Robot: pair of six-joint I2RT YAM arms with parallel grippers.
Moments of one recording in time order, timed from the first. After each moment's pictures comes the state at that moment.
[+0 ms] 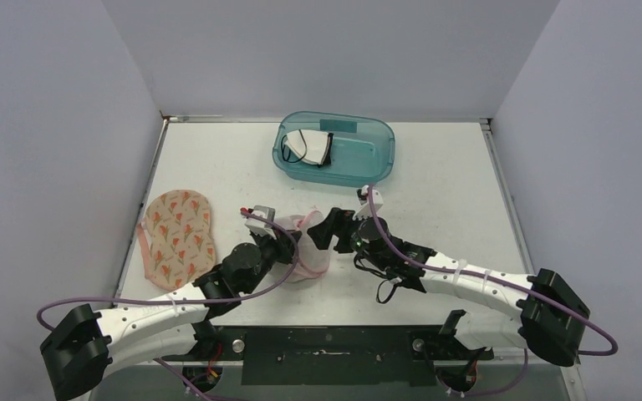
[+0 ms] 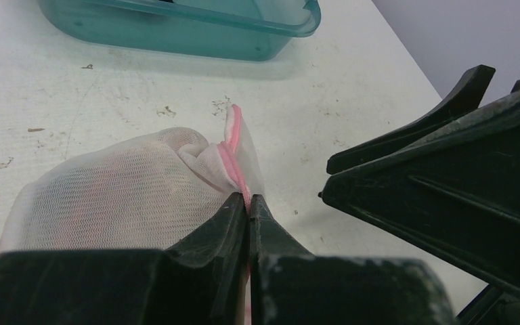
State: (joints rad) left arm -0.96 0.91 0.34 0.42 -0.43 -0.52; right arm 0.95 1.19 0.64 0.19 0.22 0.80
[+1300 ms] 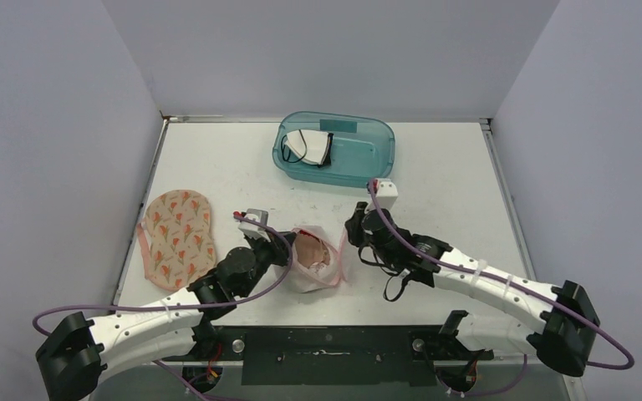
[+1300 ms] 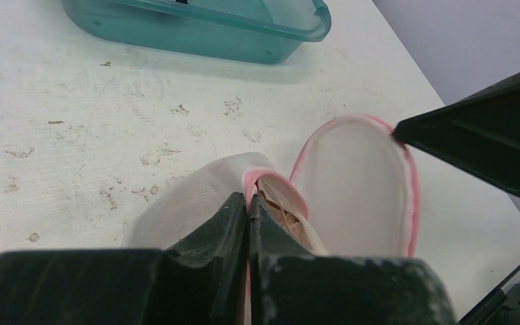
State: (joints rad) left arm -0.96 0.84 0.30 0.40 -0.46 -0.53; right arm 0.93 1.18 0.79 -0.17 0.42 0.65
